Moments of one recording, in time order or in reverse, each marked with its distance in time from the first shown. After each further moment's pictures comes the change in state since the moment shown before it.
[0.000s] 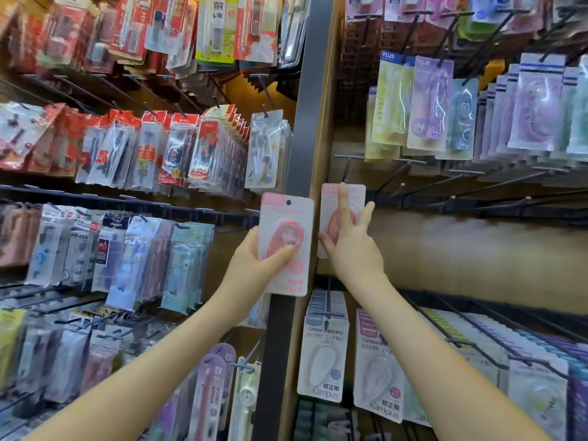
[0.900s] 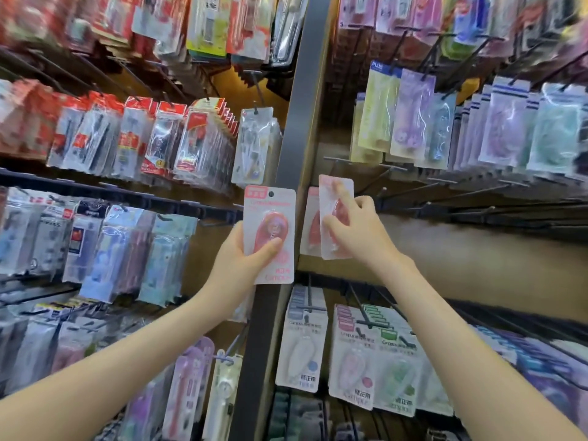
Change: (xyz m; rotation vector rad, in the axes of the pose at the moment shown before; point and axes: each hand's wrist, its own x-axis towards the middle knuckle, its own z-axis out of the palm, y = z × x) left_hand -0.010 0.012 0.006 -0.057 0.029 0.006; right_hand 0.004 0.004 -0.066 0.310 -0.166 -0.007
